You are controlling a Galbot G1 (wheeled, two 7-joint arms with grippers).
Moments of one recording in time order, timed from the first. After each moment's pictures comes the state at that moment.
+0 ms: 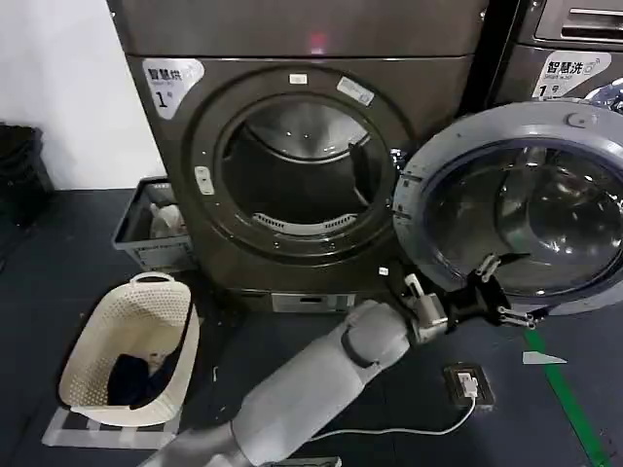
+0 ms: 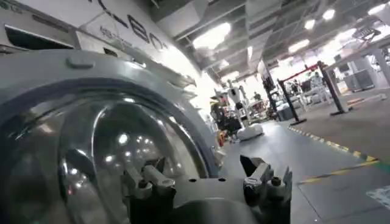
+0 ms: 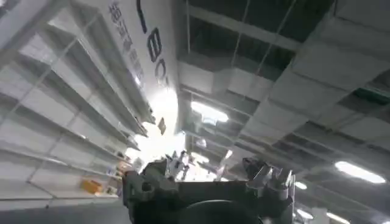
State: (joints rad) left arm 0.49 -1.58 0.38 -1.48 -0.13 -0.03 0.36; right arm -1.75 1.61 2.01 2.01 0.21 0.11 0.21
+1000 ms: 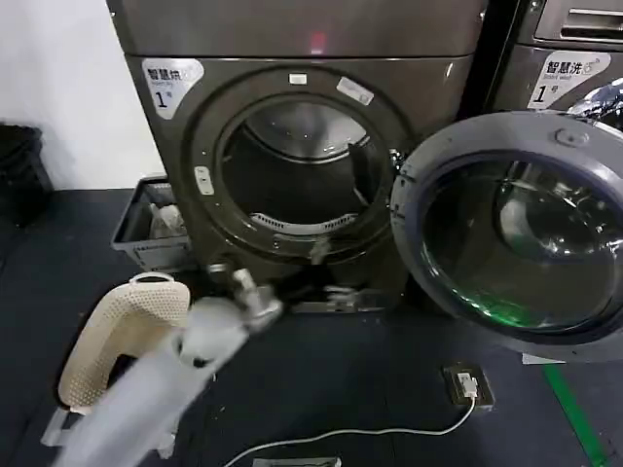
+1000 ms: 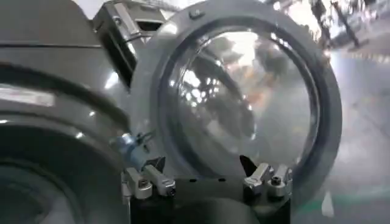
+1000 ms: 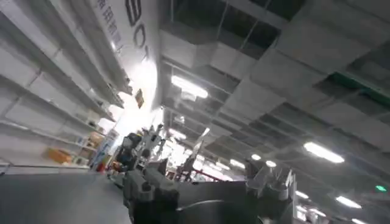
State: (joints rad) left arm 0.72 -0.95 0.02 -1.86 -0.16 -0.05 0.42; right arm -1.65 1.29 2.00 1.59 0.13 0.11 0.22
